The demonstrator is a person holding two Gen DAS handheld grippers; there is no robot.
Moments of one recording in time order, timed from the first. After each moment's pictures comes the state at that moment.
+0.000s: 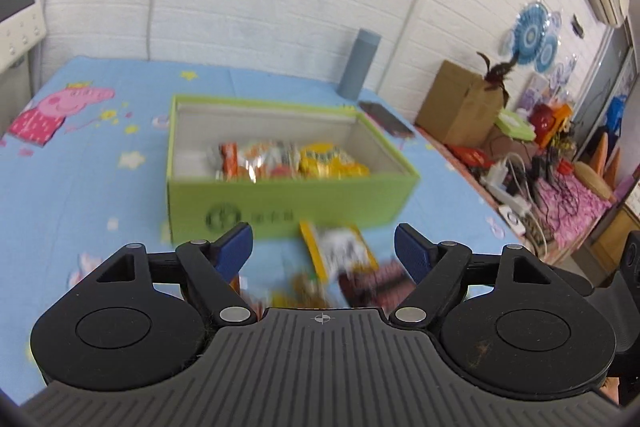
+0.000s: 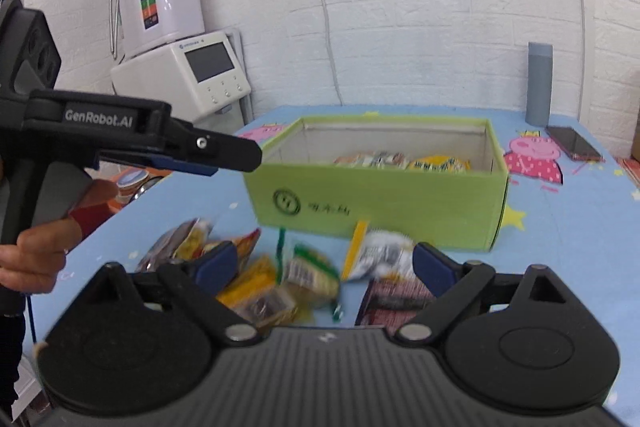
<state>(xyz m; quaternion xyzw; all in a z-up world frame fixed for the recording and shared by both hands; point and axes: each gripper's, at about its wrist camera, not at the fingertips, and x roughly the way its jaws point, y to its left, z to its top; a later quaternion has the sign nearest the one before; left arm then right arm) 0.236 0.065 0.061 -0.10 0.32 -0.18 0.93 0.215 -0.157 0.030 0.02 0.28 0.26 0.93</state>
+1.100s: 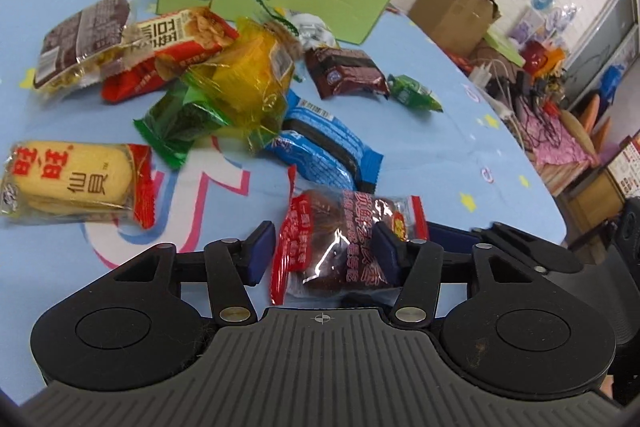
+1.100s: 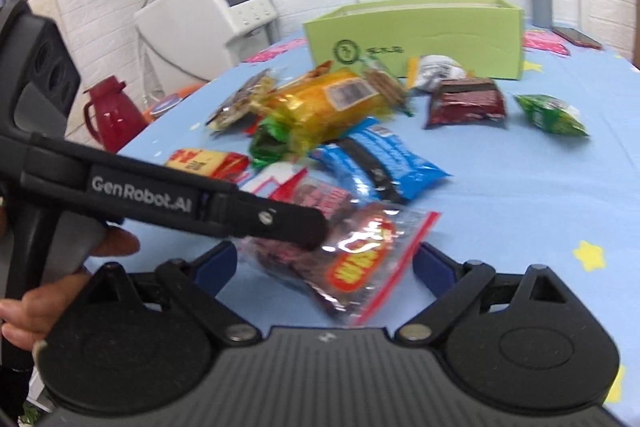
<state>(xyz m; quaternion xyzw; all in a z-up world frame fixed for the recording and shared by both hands) 0.124 0.040 -0.030 -0.13 0.42 -0.19 0.88 0.091 -0.150 -0.035 0.03 0.35 0.26 0.90</state>
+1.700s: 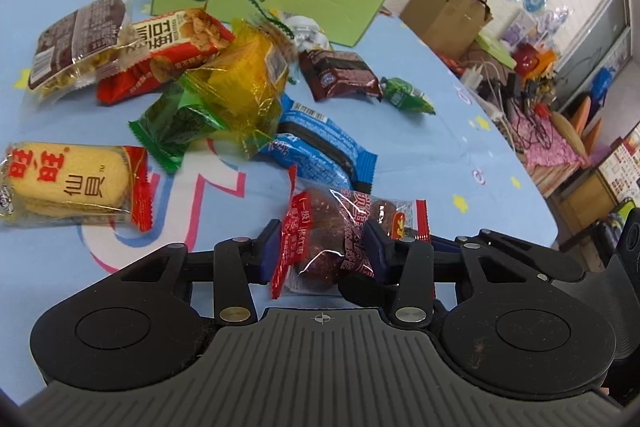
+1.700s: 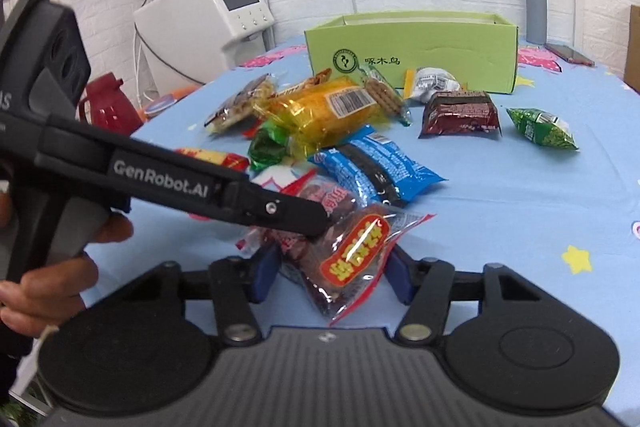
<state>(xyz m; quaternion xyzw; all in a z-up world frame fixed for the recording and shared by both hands) 0.125 0.043 -0.027 -0.14 0.42 -0.21 0.87 0.080 -0.141 -0.028 0.02 0.33 0.25 0.91</state>
